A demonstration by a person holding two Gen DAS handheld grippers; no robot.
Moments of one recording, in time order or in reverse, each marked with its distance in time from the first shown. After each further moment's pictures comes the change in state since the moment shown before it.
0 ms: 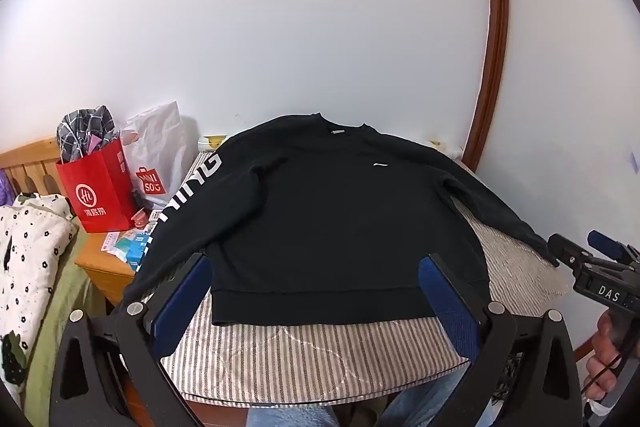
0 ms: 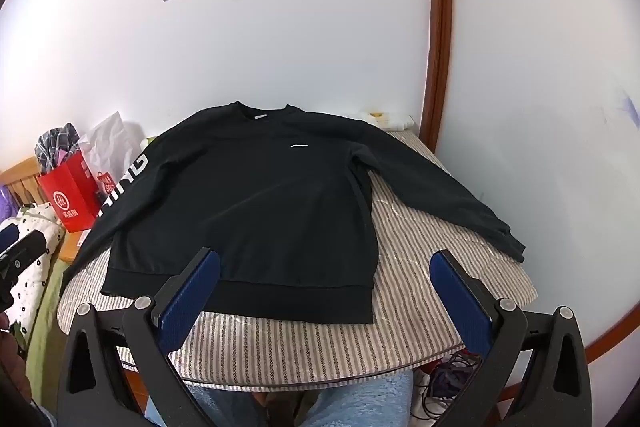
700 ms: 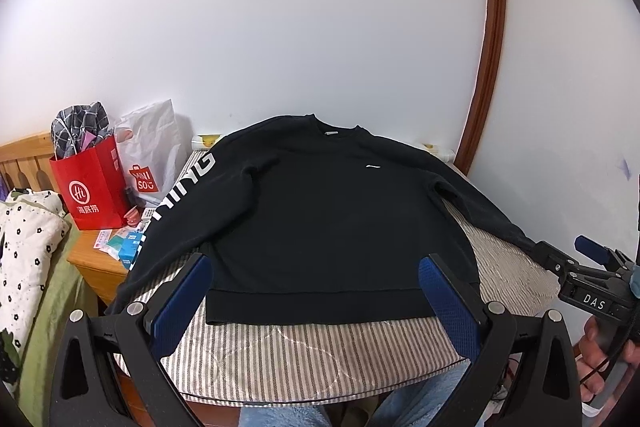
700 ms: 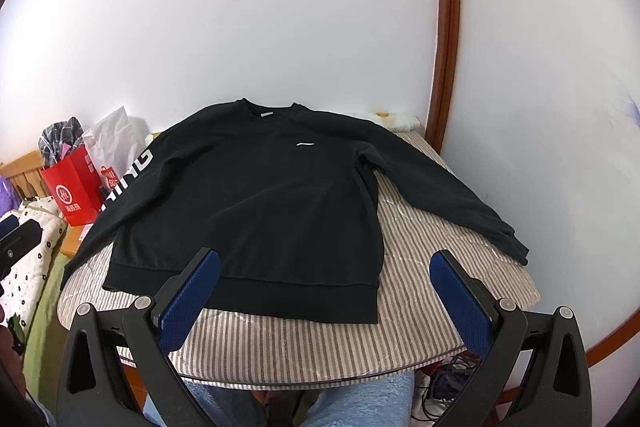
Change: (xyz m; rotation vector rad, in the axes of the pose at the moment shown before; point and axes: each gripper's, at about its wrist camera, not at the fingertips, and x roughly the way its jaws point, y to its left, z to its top) left arm -0.001 0.006 -0.002 -0.015 0.001 -0.040; right arm 0.003 0.004 -0.003 -0.015 0.000 0.013
